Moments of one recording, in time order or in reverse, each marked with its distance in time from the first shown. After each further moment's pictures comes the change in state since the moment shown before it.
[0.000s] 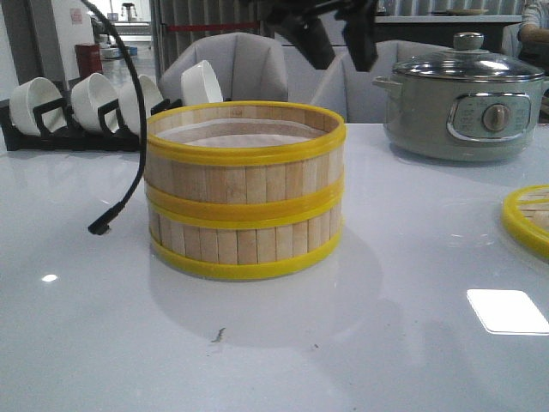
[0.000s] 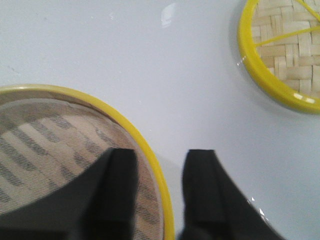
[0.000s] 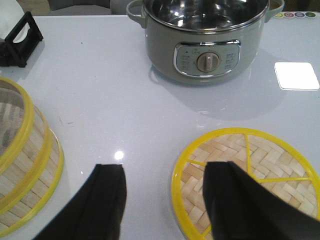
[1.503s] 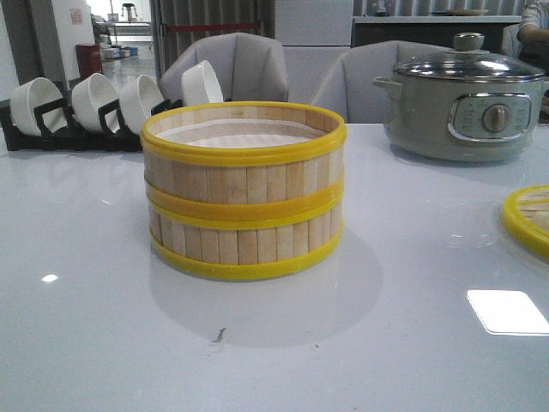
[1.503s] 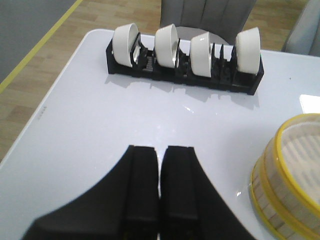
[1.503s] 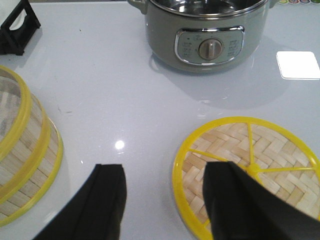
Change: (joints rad) left arm 0.755 -1.211 1.091 0.036 -0.286 -0.054; right arm 0.000 0.027 0.000 0.000 0.021 0.000
